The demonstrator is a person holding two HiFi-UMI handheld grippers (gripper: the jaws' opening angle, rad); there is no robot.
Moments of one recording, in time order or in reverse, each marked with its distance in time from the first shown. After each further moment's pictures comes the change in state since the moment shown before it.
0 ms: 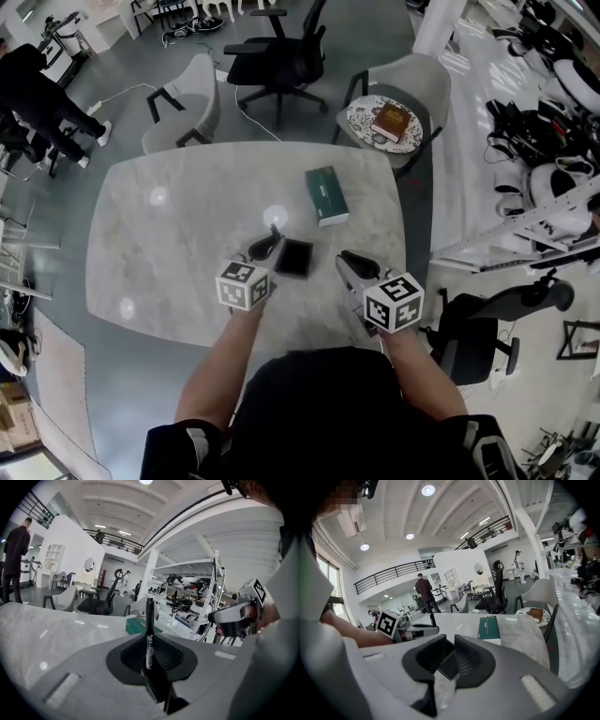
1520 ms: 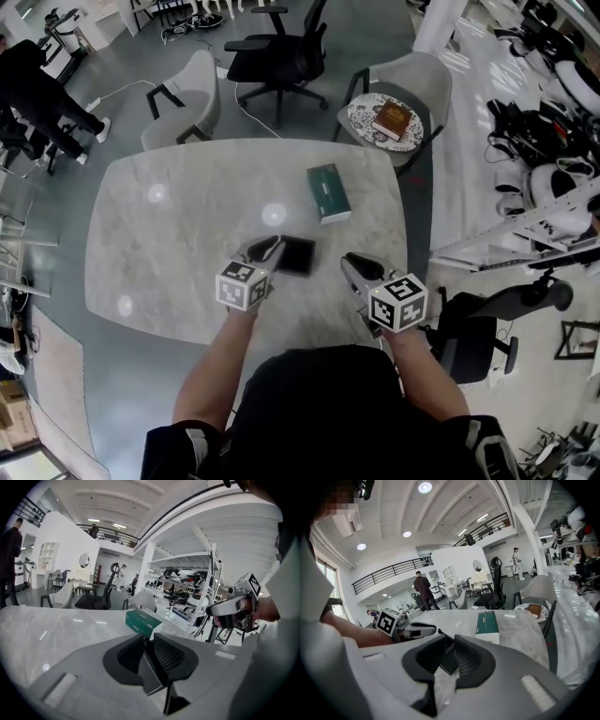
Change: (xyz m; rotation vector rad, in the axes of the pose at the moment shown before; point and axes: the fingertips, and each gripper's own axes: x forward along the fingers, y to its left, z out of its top) left arm -0.004 0.005 -0.021 0.045 0.081 -0.034; right arm -0.001 -0.005 -0.013 0.022 0.037 -0.012
